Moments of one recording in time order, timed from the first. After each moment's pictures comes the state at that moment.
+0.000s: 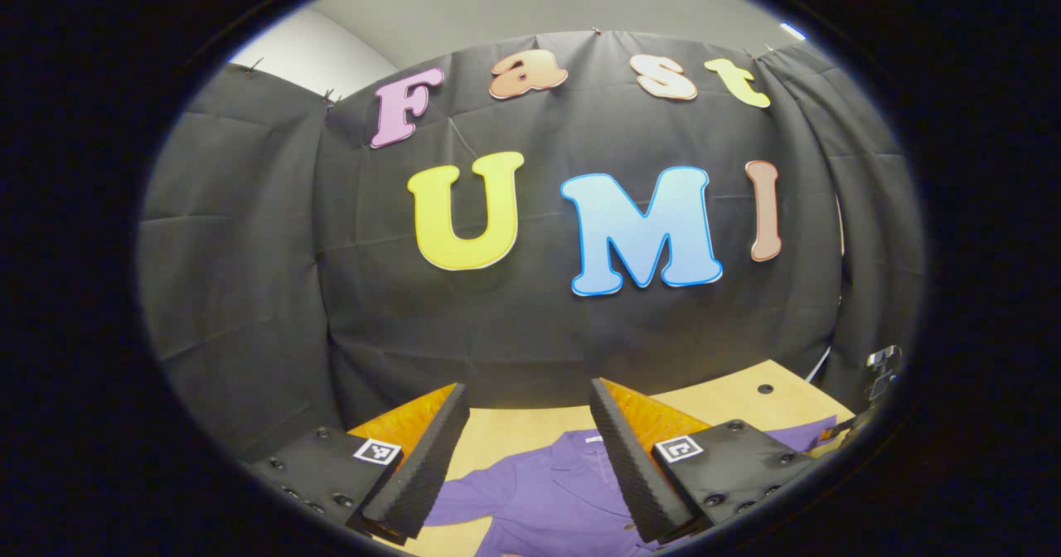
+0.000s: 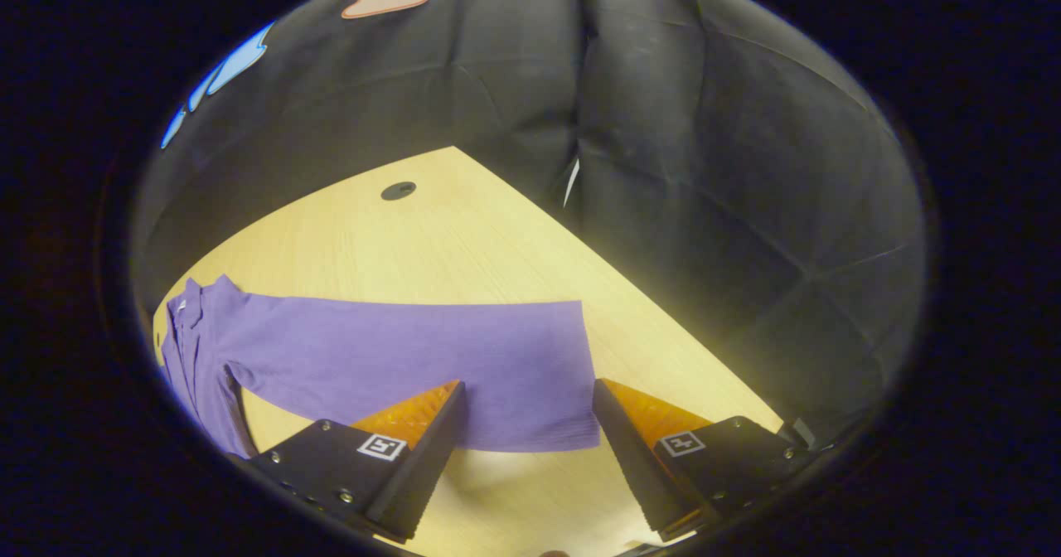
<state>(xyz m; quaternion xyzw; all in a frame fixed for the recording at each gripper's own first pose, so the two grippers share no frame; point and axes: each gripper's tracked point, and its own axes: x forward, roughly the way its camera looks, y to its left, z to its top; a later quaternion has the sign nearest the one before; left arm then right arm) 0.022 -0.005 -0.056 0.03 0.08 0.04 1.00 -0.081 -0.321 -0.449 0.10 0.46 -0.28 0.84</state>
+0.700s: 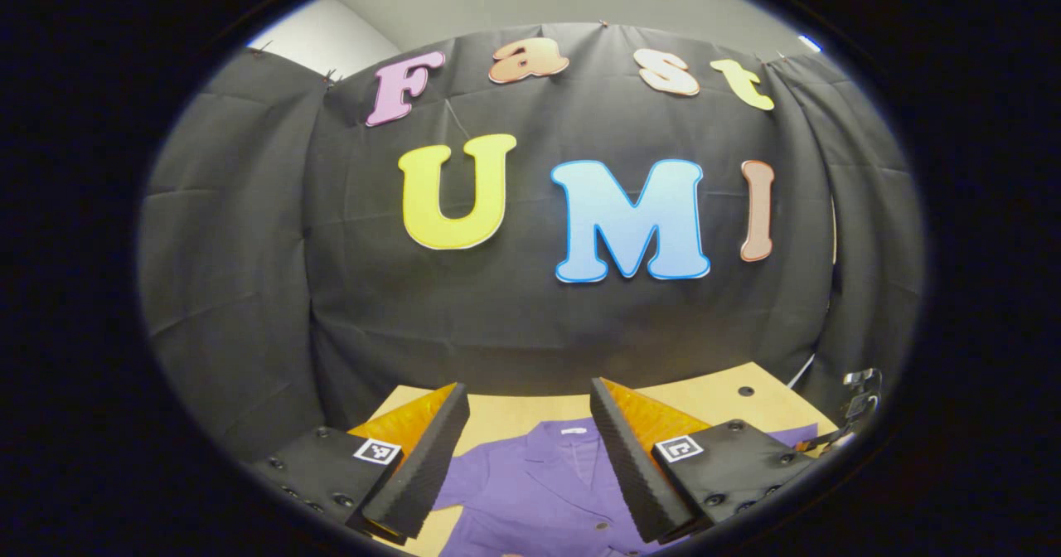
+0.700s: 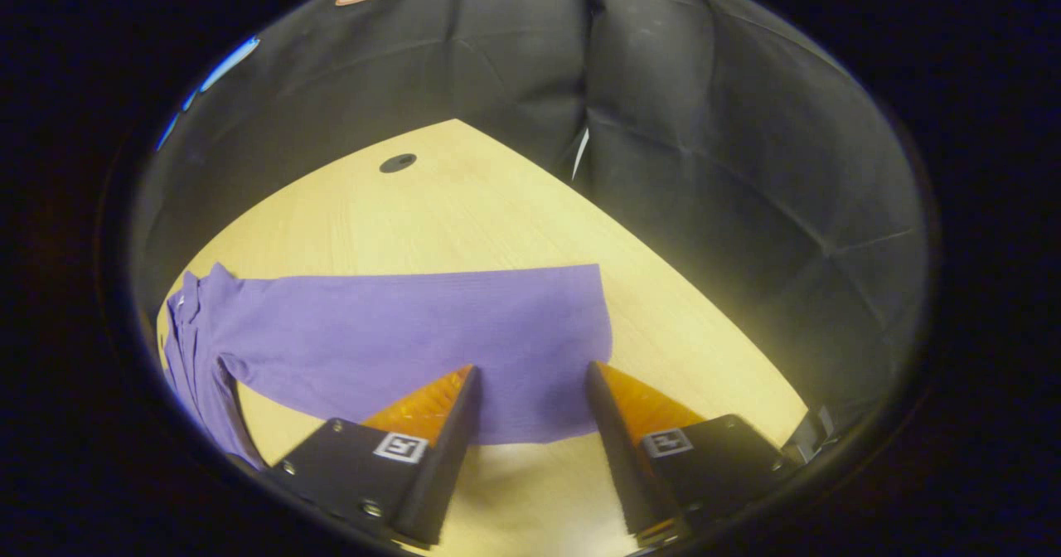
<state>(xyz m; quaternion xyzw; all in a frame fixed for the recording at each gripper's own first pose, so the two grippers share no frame) 0.025 -0.027 -0.075 0.00 0.10 0.03 0.99 -0.078 -0.307 -0.469 0.14 0.49 -0.25 0.83</state>
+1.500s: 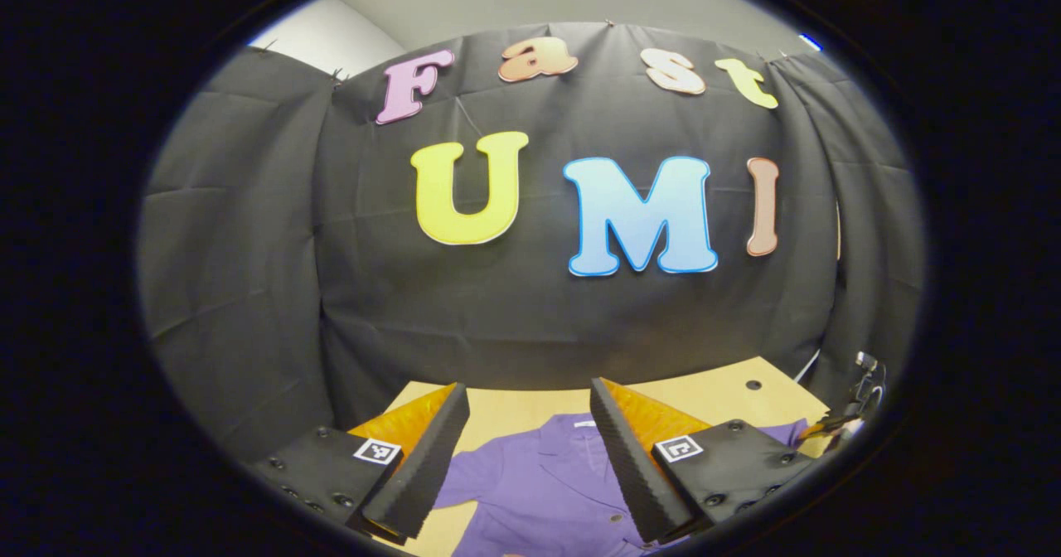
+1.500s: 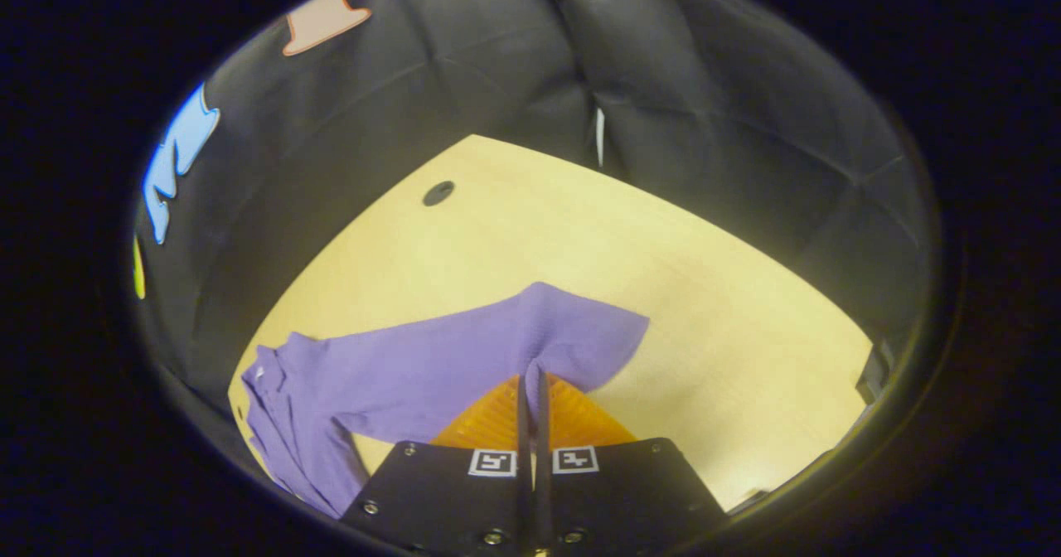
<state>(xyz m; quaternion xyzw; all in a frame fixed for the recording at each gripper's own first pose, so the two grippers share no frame) 0.005 -0.003 -0.080 0.00 0.11 0.04 0.99 -0.024 -0.232 -0.431 0.29 0.45 -0.22 0.82</state>
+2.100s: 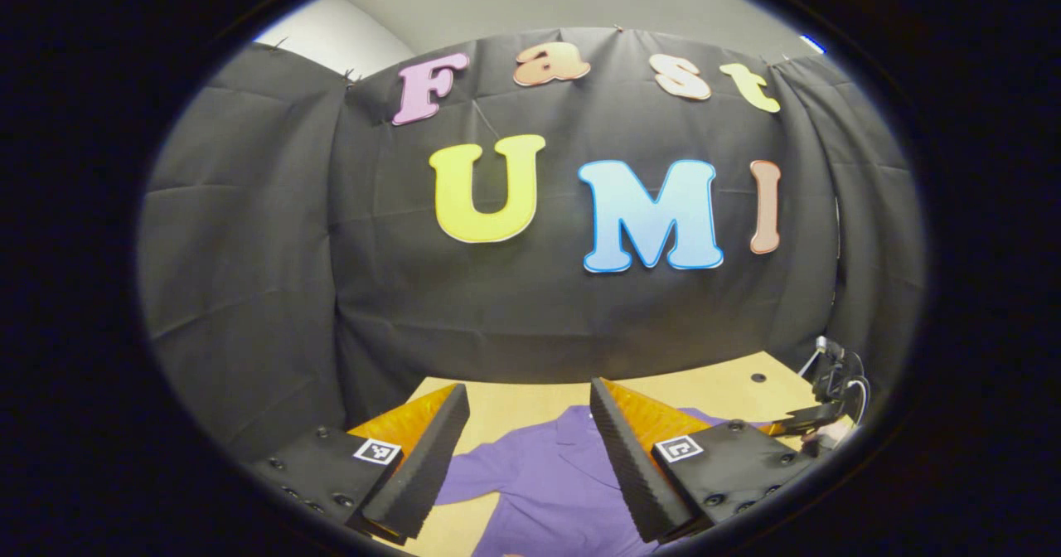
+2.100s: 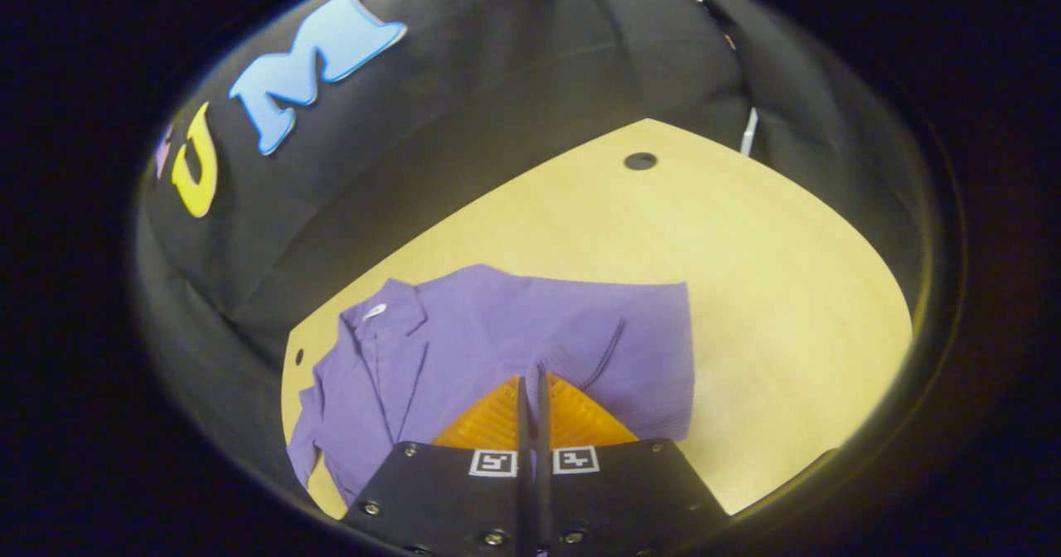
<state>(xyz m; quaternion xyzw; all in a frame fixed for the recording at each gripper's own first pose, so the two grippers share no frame) -0.042 0.045 -0.082 0.00 0.10 0.05 0.99 0.019 -0.040 -0.374 0.25 0.45 -0.04 0.86</state>
